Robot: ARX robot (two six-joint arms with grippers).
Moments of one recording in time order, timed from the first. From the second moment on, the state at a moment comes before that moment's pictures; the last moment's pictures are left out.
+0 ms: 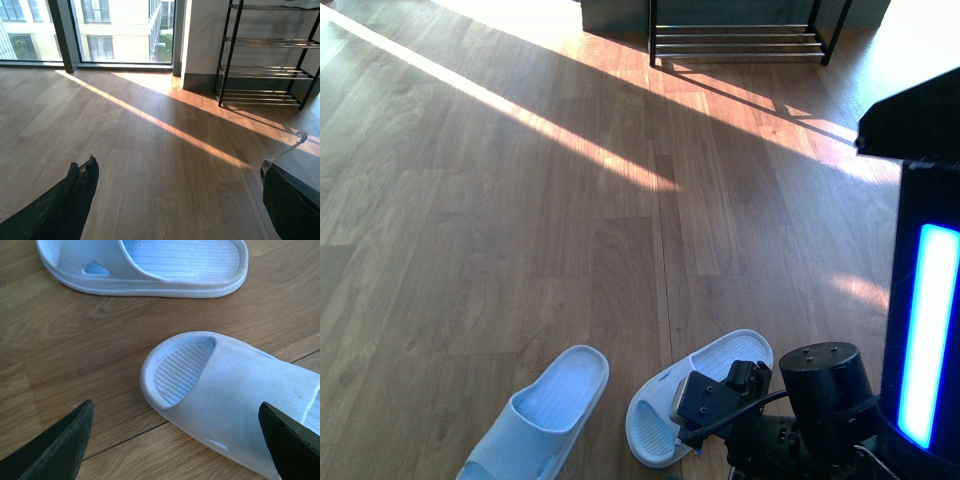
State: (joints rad) left arm 0.00 0.02 0.01 0.00 0.00 0.00; right arm 0.41 2.88 0.84 1.14 -0.51 -0.63
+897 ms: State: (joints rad) left arm 0.00 0.02 0.01 0.00 0.00 0.00; right arm 0.24 3.04 1.10 0.90 -0.61 -0.65
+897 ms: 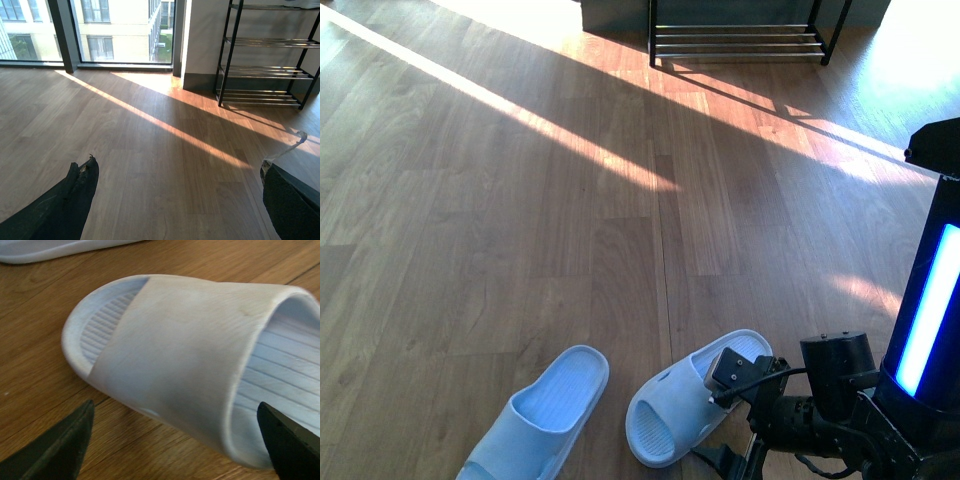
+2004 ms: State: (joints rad) left arm 0.00 0.02 0.01 0.00 0.00 0.00; right arm -0.05 2.23 0.57 1.14 -0.21 -0.08
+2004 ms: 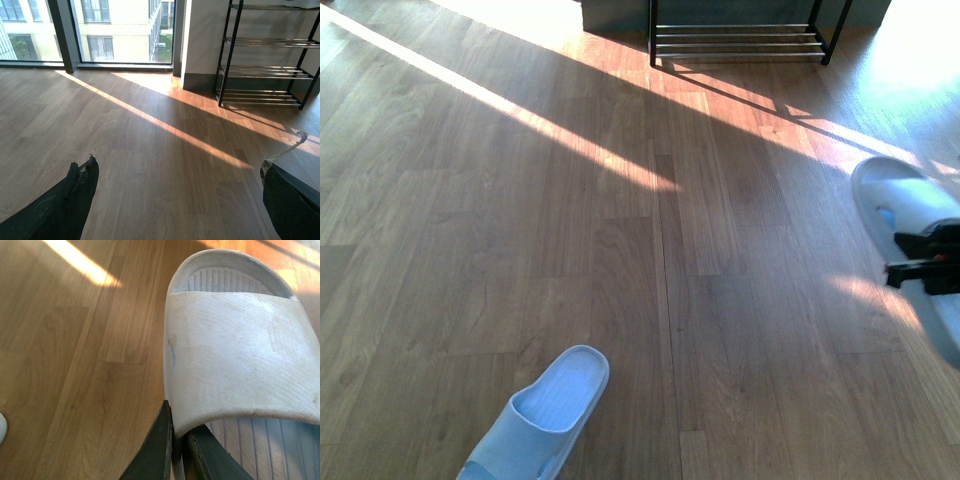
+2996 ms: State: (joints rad) left arm 0.00 0.02 0.01 0.00 0.00 0.00; right arm -0.07 1.39 0.25 0.80 -0.23 0.06
